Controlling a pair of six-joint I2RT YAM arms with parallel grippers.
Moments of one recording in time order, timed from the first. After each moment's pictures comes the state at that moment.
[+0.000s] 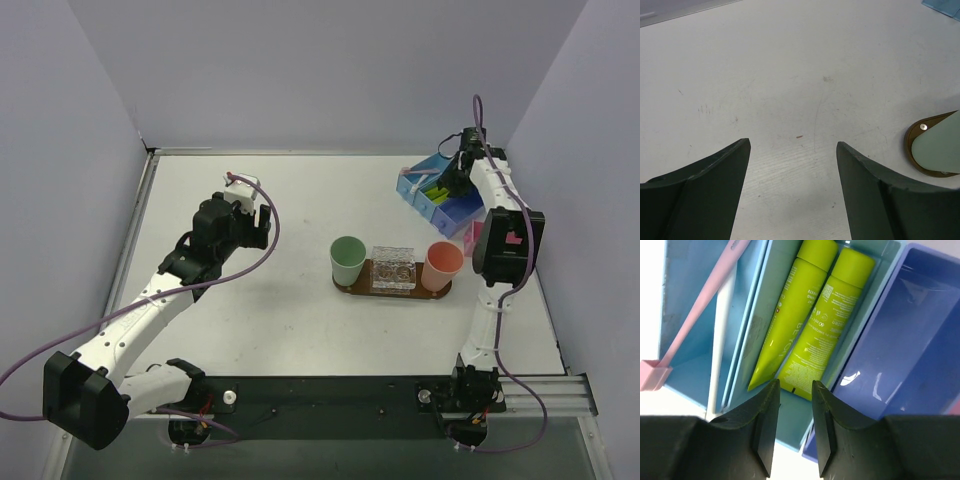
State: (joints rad) left arm -0.47 1.12 0.89 -0.15 -0.14 -0.06; right arm -0.08 2.20 1.92 -0.72 0.07 0.52
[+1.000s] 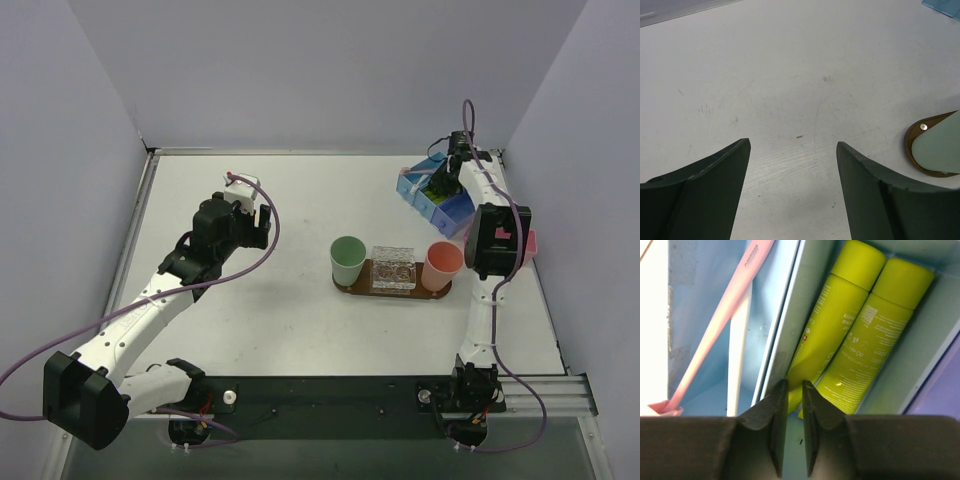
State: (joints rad) left arm -0.47 1.12 0.89 -0.15 -0.14 -0.06; right arm -0.05 2.33 1.99 -0.64 0.08 0.63
